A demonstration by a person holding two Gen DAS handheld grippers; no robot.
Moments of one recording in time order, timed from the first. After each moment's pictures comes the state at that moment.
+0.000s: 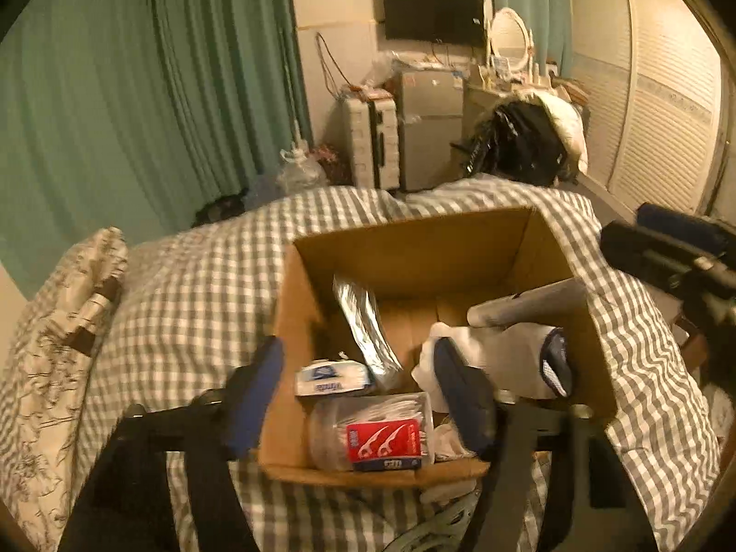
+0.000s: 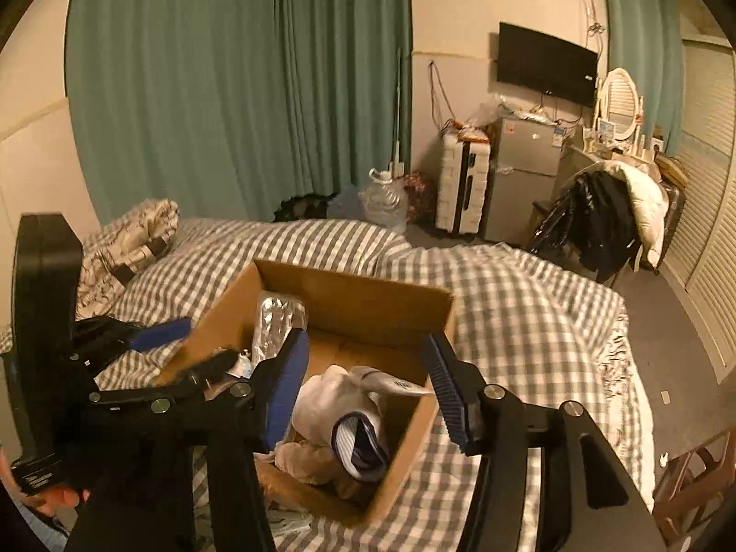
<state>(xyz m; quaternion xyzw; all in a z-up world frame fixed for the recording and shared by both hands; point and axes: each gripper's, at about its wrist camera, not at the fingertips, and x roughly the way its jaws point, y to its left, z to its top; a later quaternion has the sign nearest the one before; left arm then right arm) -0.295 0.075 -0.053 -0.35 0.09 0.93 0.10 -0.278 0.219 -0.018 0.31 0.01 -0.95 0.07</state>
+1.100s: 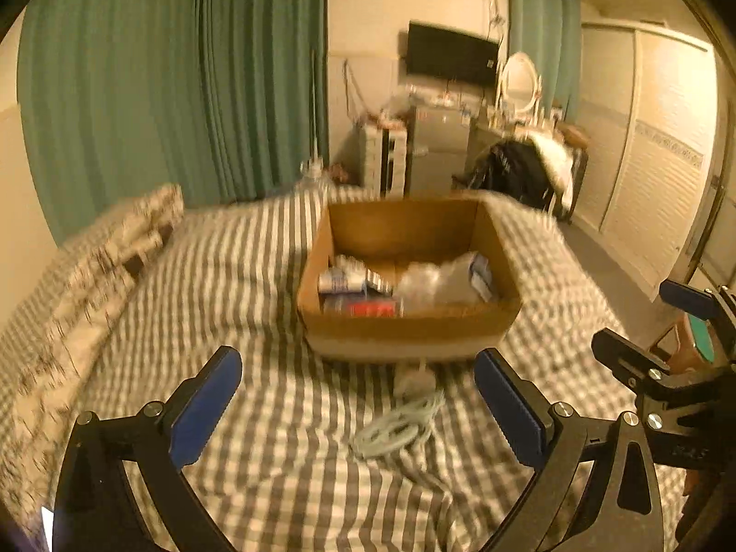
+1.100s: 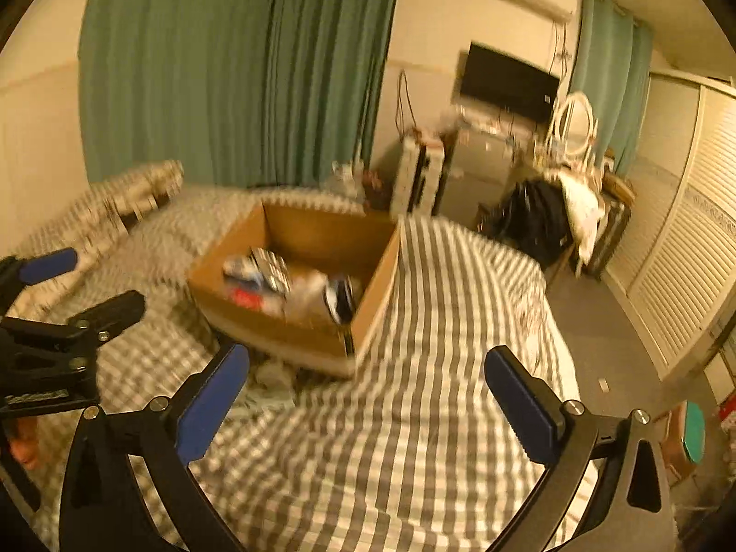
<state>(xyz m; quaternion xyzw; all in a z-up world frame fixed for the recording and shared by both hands) -0.153 0.034 -0.049 -0.34 0.03 0.94 0.09 -0.120 0.210 -0.023 0.32 0.07 -0.94 -0.01</state>
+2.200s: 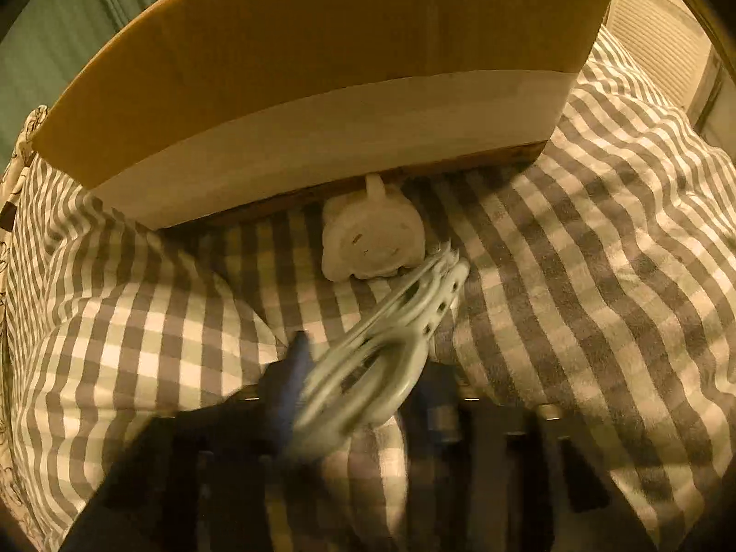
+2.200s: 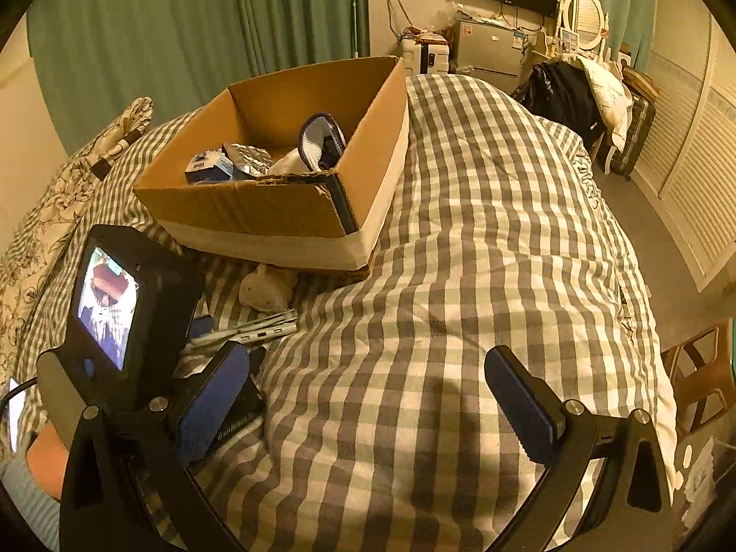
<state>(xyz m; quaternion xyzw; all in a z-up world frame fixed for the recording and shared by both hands) -0.214 0.114 -0.220 -0.52 0.15 0.83 0.13 -0.160 0.235 -0.126 0.44 -0.02 -0.90 0.01</state>
